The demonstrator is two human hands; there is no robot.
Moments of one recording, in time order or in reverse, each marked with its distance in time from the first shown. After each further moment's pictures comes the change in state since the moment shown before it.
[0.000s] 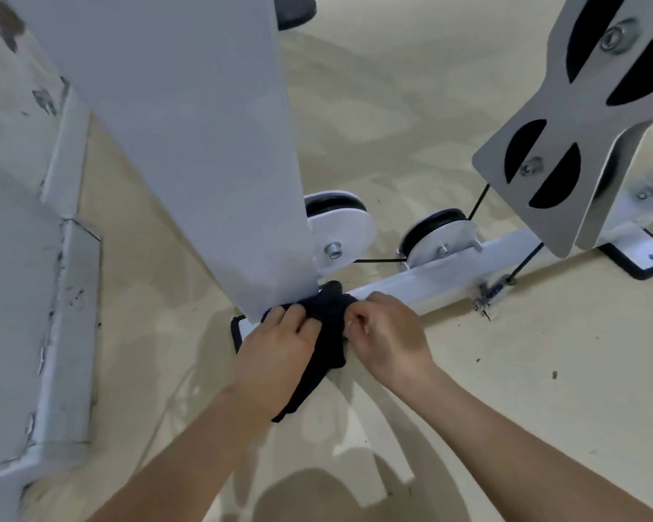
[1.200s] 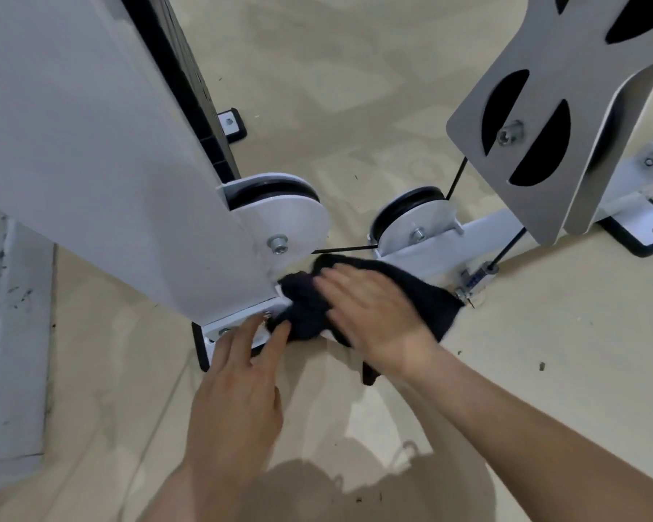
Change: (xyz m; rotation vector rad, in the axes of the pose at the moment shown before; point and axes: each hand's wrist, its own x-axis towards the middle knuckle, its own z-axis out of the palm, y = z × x) left_hand -0.021 0.045 -0.003 -0.134 -0.116 -0.296; right_hand 0.018 0.068 -0.001 -0.248 0.010 -0.430
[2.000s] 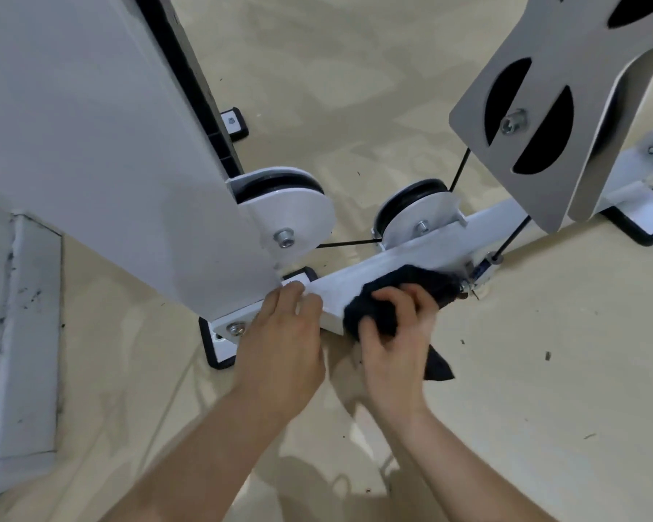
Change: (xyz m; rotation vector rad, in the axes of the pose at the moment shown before) left_hand 0.039 0.028 -0.014 0.014 -0.076 0.061; right_hand -0.030 -0.056 0.034 0.589 0.647 0.730
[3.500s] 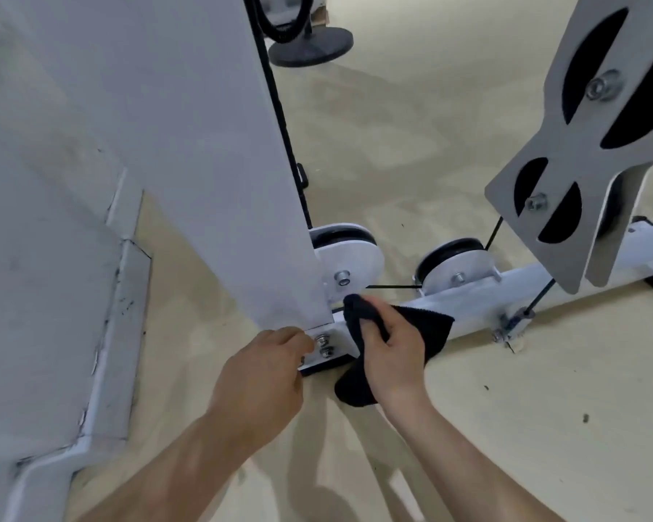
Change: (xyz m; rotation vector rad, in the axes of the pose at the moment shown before) left_hand -0.037 -0.055 -0.043 -0.052 0.032 -0.026; right_hand 0.020 -0.077 0.000 0.293 -0.316 0.170
